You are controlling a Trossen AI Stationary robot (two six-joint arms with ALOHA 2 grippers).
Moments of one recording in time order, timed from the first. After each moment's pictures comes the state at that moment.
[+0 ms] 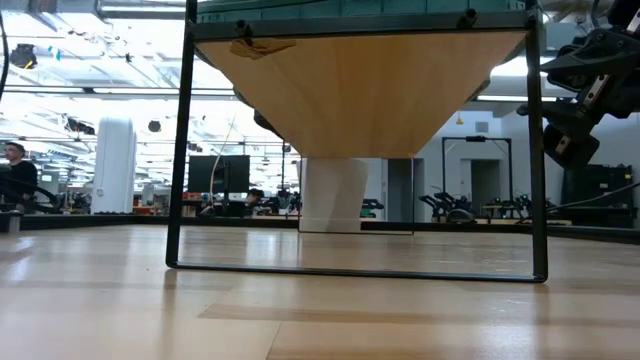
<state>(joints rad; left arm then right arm) -0.63 0.85 1.10 -0.87 -0.77 -0.94 0.20 0.11 0.00 0.02 0.03 0.76</state>
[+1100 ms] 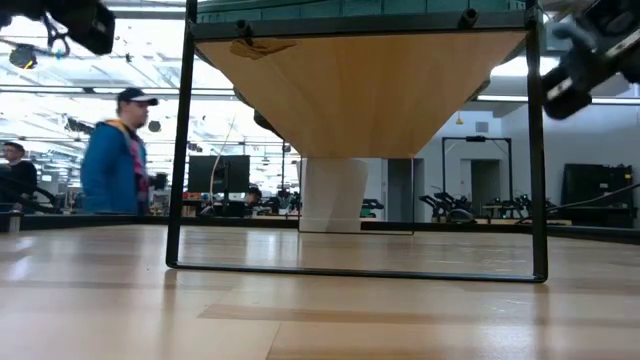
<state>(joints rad) -0.63 0.11 0.26 -0.03 -0.40 -0.06 0.22 0.11 0.00 0.22 -0.26 0.40</state>
